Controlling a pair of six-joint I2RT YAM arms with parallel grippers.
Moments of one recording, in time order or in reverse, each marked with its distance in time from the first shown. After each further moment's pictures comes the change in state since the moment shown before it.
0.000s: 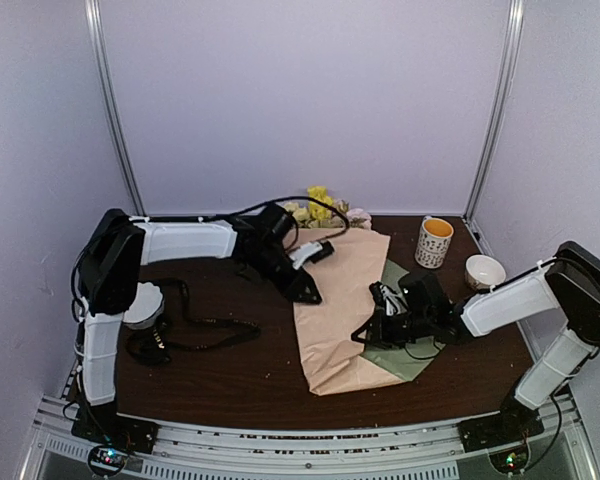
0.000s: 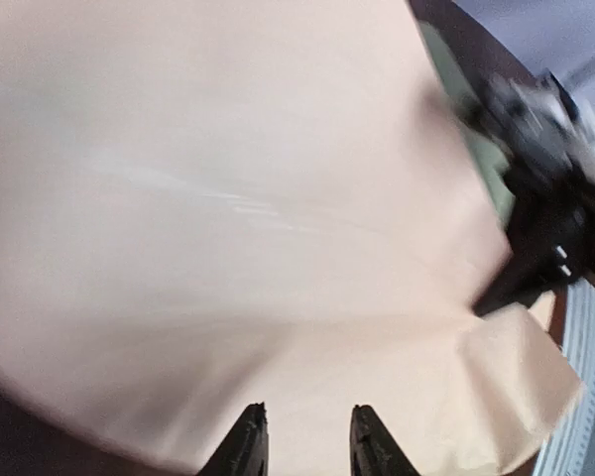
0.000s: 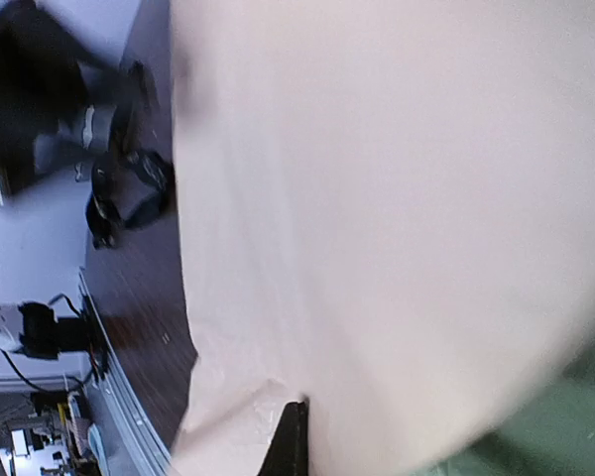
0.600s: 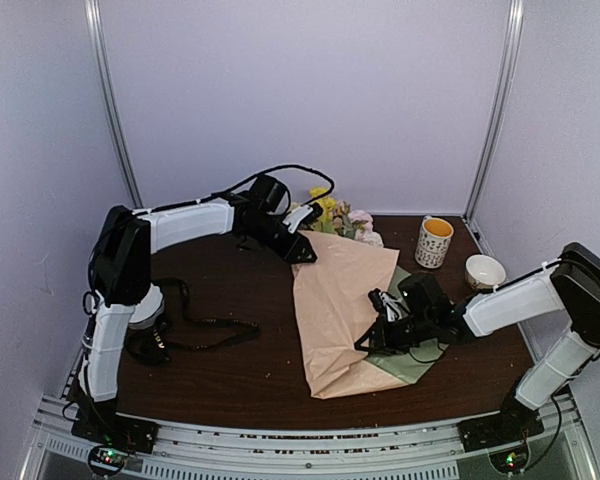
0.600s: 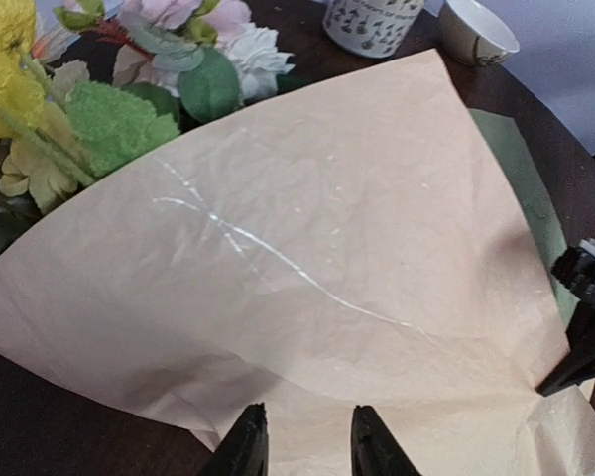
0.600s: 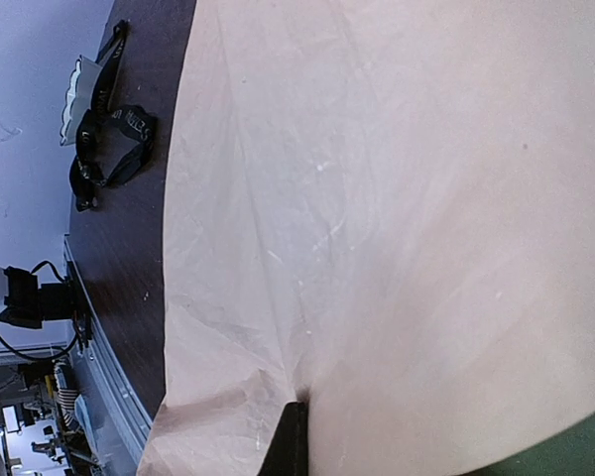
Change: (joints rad) left arm 0.145 0.089 0.253 0.012 -0.090 -0.055; right arm 0.023 -0.020 -0.009 -0.123 -0.041 -0.062
